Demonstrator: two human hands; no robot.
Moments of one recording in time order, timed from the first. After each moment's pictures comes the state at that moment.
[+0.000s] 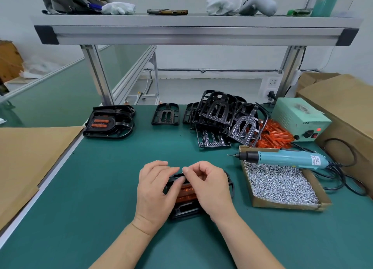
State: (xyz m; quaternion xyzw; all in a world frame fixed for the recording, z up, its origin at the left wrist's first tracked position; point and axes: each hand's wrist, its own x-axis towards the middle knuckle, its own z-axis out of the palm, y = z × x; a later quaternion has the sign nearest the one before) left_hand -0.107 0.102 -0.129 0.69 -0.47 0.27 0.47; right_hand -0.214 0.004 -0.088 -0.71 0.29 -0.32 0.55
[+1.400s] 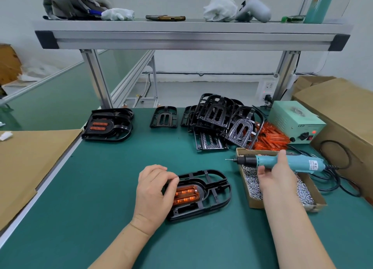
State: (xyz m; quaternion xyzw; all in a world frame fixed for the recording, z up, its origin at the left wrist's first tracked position) left_hand -0.110 0.104 -0.123 0.73 -0.46 0.21 0.45; right_hand -0.277 -0.113 -0.064 -0.14 0.48 -0.53 0.69
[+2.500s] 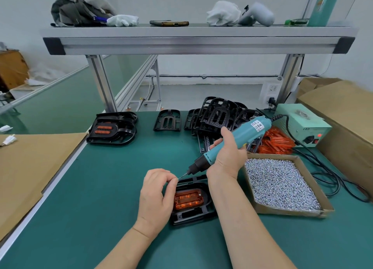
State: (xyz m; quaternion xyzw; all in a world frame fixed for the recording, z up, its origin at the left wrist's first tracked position) left_hand -0.109 0.107 -0.119 0.72 -0.44 0.13 0.52; right_hand -0.164 -0.047 -0.038 -0.24 0.34 -0.56 0.72
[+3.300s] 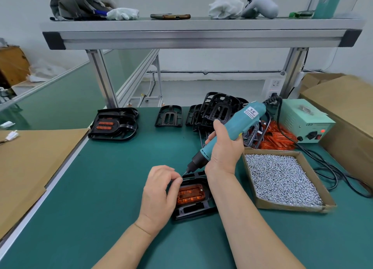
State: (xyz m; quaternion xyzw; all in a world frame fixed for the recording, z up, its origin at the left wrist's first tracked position) left_hand -0.107 0.109 -0.123 0.71 -0.48 0.15 0.49; right_hand -0.160 -0.038 -0.036 -0.33 0.32 -0.55 0.70
